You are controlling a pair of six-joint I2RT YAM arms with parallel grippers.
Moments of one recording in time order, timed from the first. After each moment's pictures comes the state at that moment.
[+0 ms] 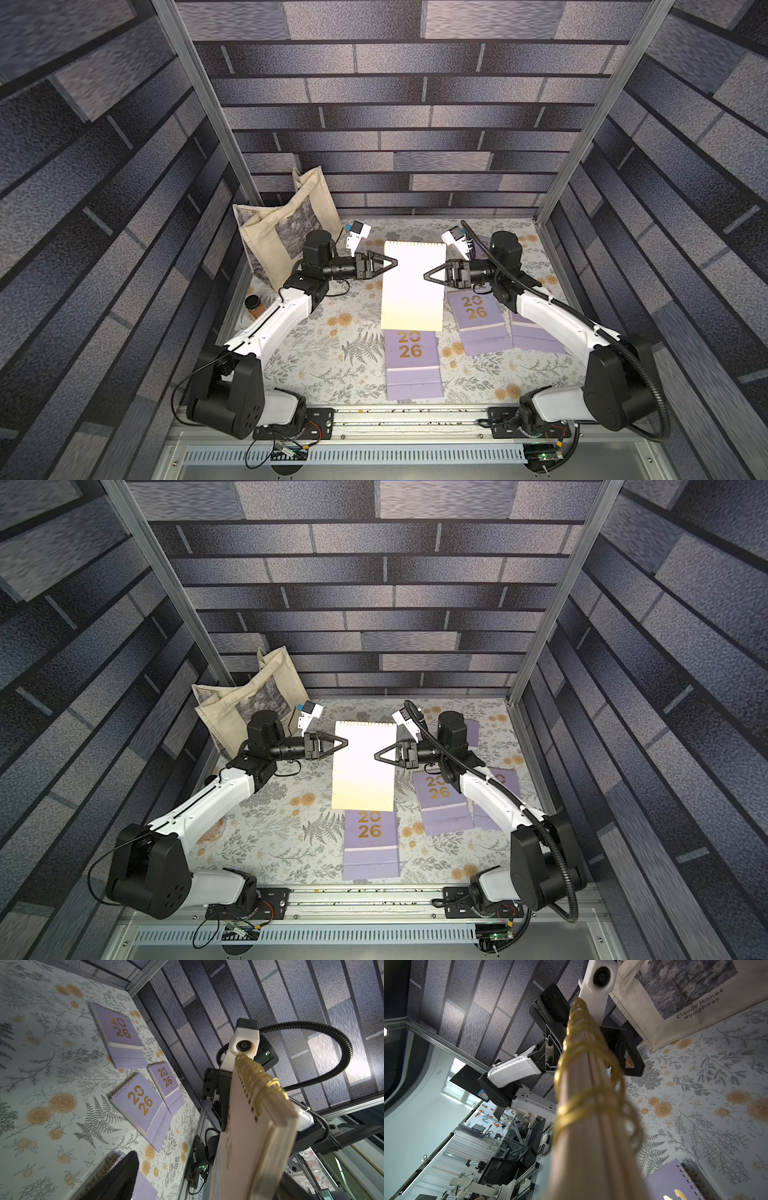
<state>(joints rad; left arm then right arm) -0.25 1.36 0.95 0.15 1.10 -0.72 0.37 1.40 0.92 0.27 -1.30 0.69</state>
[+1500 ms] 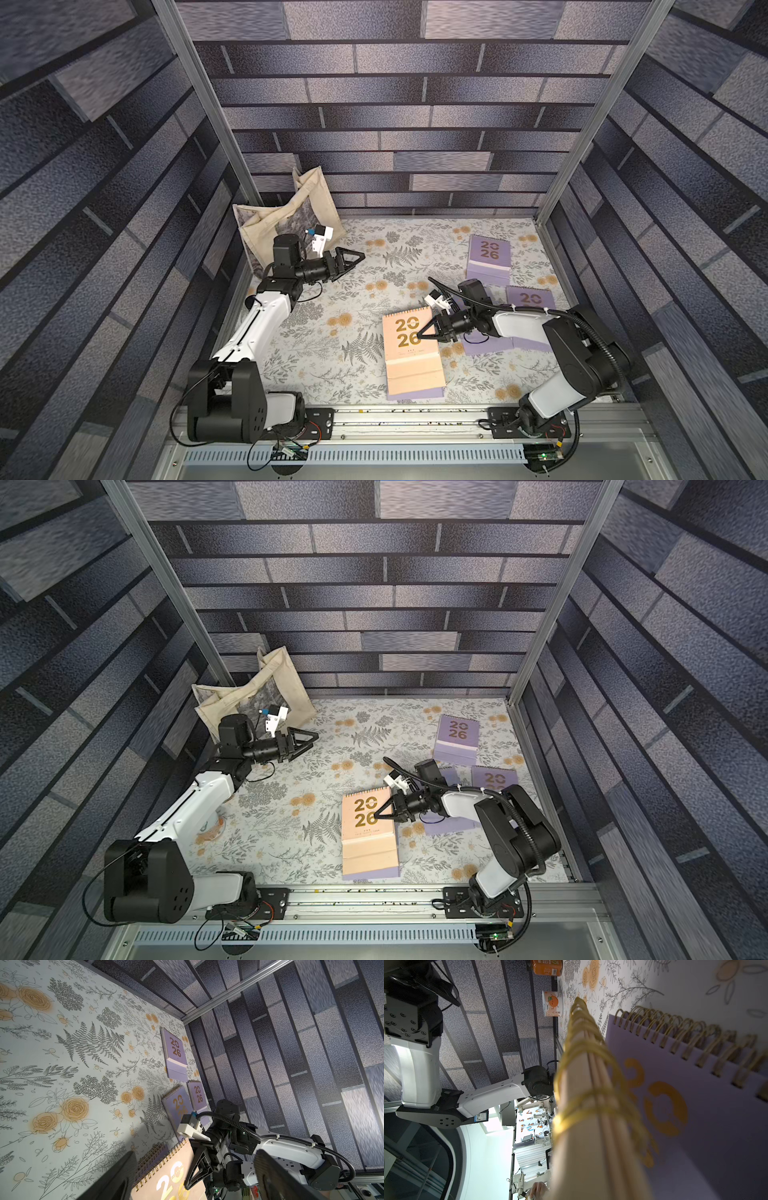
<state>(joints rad) -0.03 1.31 0.91 -0.02 1.07 -0.66 0.49 1.61 0.62 0.07 -1.20 0.65</state>
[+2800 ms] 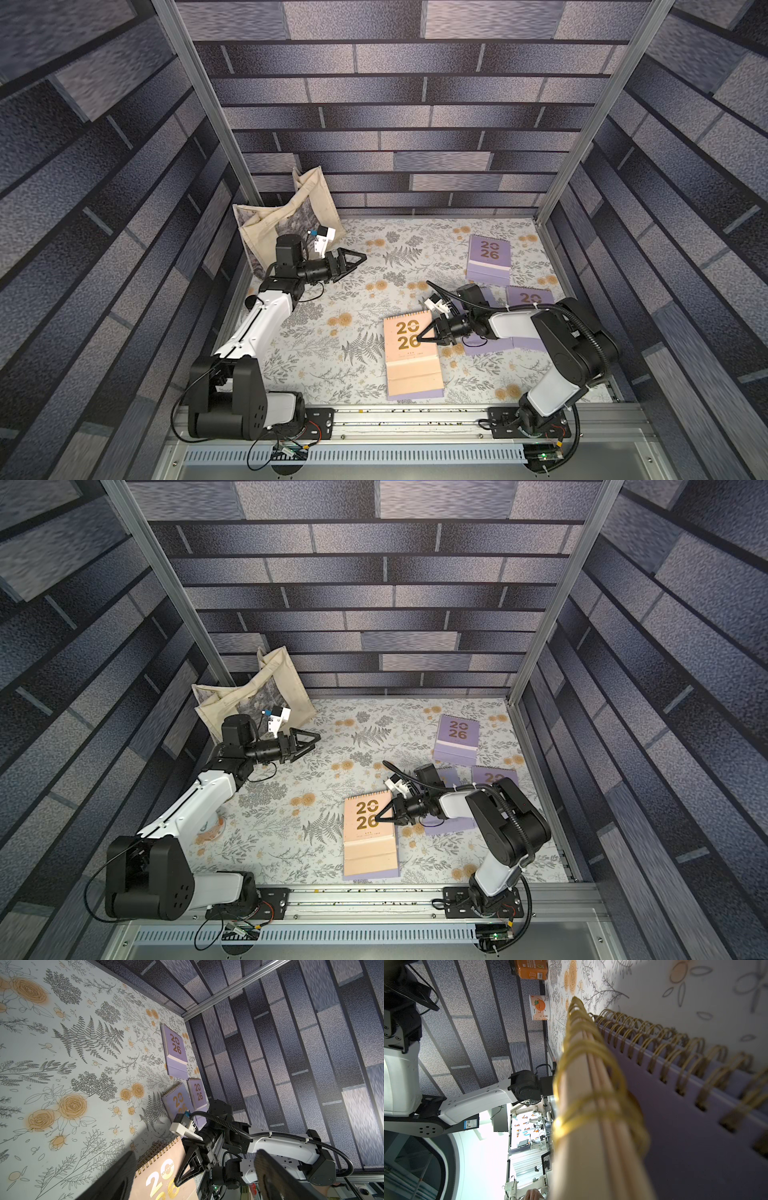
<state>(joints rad) -0.04 1.32 0.91 -0.02 1.07 -0.66 0.49 1.67 0.58 0.14 -1.16 0.64</state>
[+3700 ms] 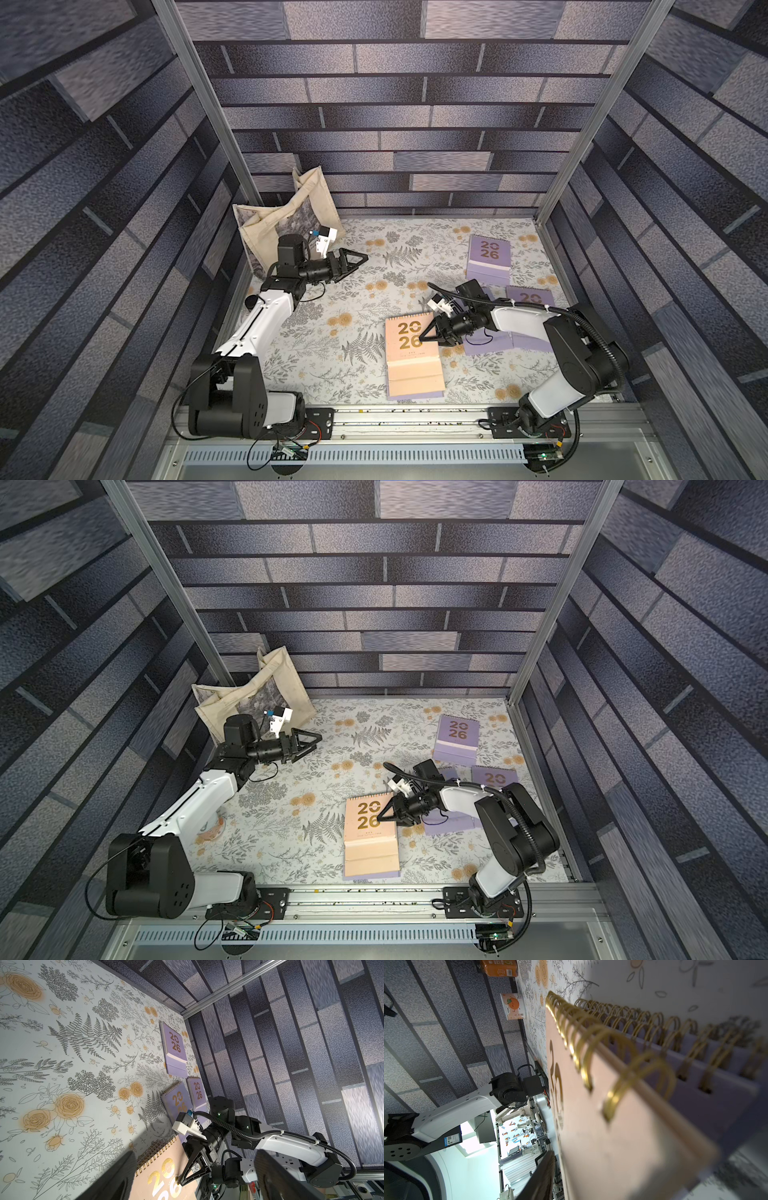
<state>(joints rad) -0.05 1.33 0.91 -0.02 1.07 -0.66 0.49 1.61 0.70 -0.28 -1.04 0.50</state>
